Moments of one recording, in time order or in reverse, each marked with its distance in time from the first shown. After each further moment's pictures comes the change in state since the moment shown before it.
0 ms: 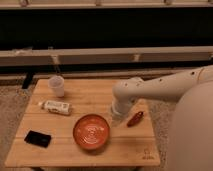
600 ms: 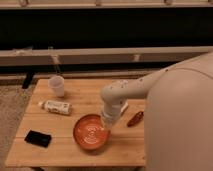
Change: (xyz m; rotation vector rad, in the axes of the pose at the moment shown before) arm -0.006 0.027 0.033 0.044 0.064 -0.100
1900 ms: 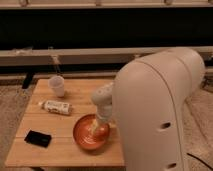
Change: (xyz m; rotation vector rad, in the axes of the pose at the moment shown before) arm -0.020 0.002 0.051 0.086 0.092 -0.055
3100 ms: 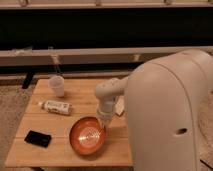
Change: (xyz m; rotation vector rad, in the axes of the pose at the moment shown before) arm -0.003 0.000 -0.039 -0.091 -0.042 -0.040
